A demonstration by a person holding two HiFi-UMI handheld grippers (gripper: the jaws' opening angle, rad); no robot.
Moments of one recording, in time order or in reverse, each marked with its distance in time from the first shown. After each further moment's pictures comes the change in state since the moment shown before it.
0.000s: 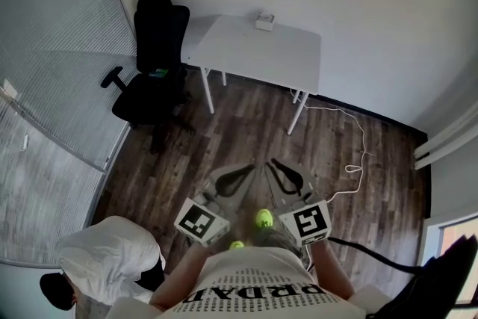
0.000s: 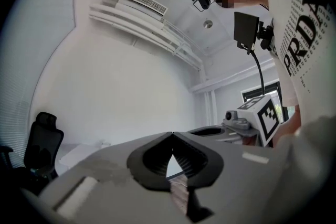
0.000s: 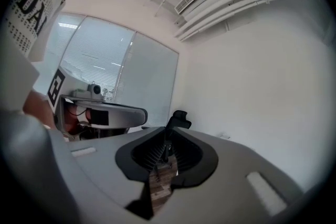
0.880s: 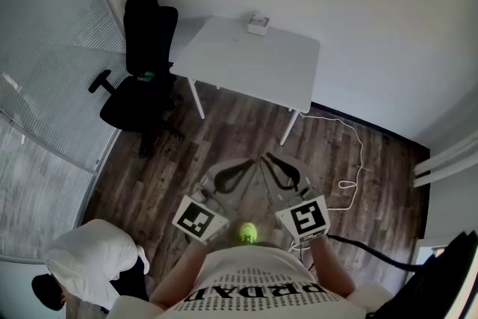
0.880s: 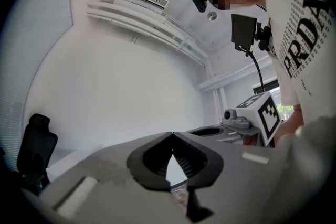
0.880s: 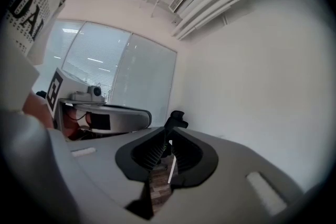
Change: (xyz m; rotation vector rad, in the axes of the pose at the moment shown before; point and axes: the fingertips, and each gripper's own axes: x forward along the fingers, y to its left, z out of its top) left arm 0.181 0.047 -0.017 0.025 -0.010 0.065; right arm 0.055 -0.173 -0.022 -0.002 -0.021 0.085
